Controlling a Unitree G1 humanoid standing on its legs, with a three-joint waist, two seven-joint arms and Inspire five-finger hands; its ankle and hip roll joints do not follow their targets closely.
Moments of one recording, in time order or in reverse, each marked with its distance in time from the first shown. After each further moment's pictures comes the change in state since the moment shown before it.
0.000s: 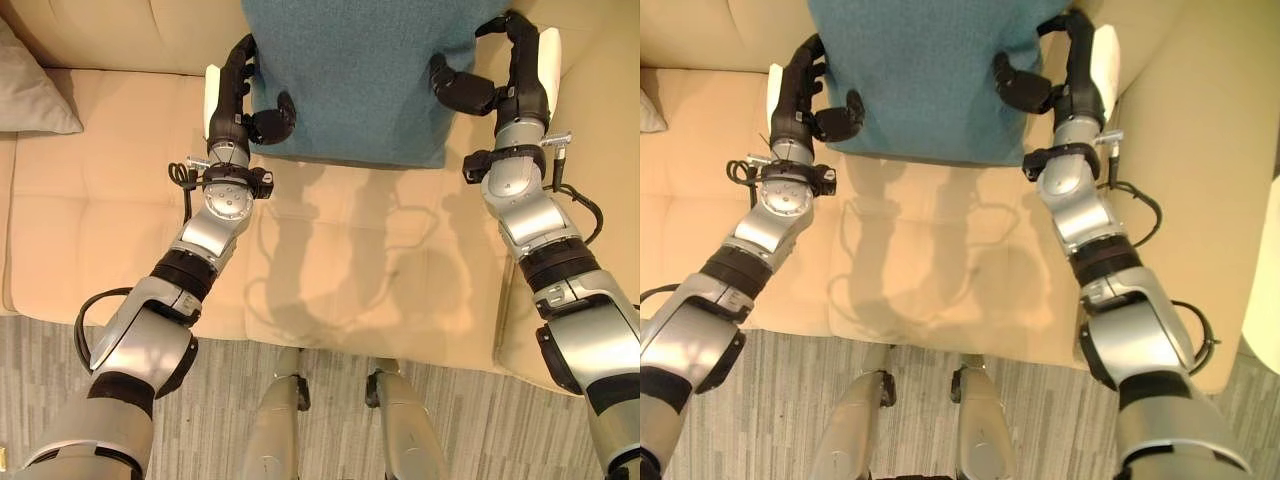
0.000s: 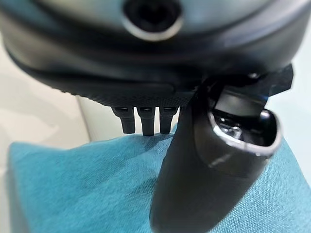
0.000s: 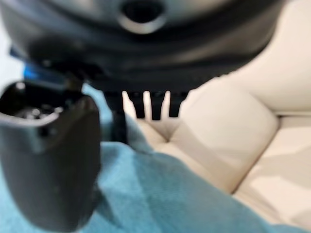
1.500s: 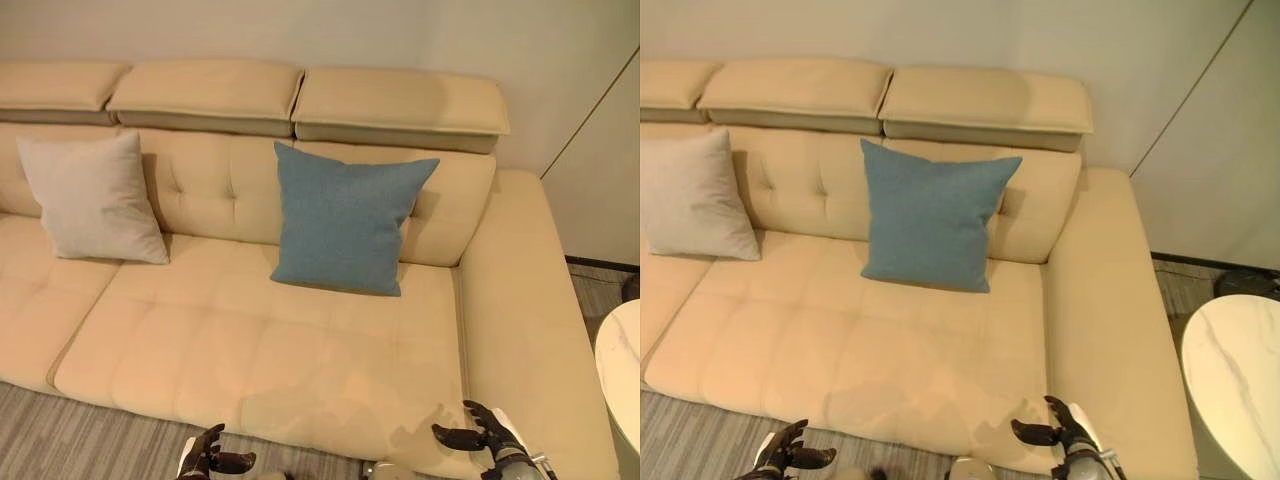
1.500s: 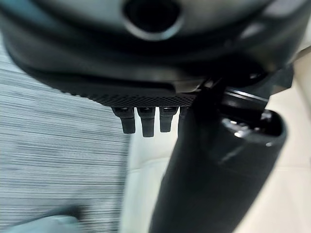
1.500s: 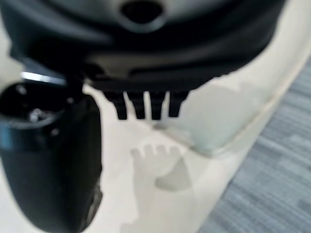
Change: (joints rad) left arm 1.133 -0.259 0.419 0.268 0.286 0.035 -0.296; right arm 1.156 0.174 -0.259 0.254 -0.271 -0.068 0.358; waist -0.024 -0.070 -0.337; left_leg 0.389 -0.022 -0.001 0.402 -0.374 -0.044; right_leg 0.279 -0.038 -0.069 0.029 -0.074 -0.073
